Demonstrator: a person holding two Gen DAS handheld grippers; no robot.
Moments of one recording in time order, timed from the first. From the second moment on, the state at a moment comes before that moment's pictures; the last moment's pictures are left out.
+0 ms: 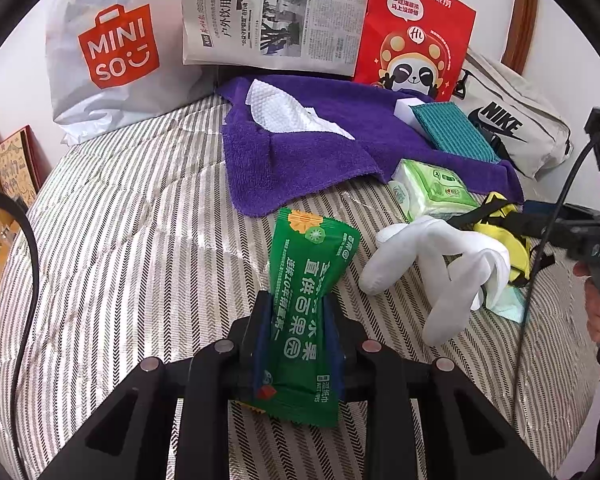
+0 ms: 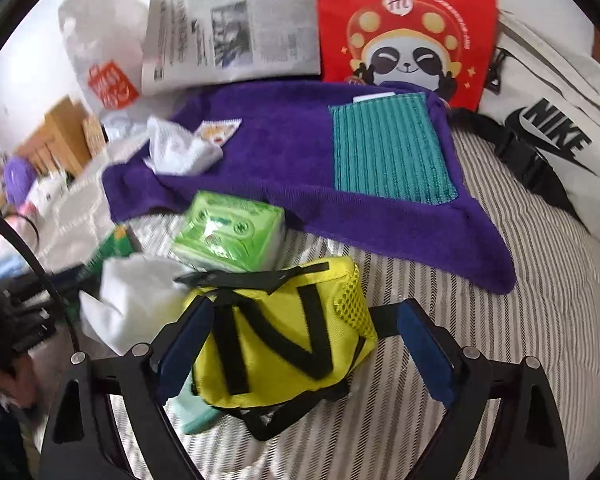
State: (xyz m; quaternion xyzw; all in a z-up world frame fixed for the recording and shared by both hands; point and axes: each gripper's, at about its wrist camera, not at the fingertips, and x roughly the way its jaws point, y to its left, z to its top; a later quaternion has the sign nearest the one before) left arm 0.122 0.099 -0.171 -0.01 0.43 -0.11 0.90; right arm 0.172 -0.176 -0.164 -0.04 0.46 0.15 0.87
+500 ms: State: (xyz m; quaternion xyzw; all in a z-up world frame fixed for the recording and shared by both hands) left arm 0.122 0.100 -0.171 -0.01 0.43 -0.11 0.90; right arm 0.164 -0.184 -0.168 -0.01 0.46 0.22 0.86
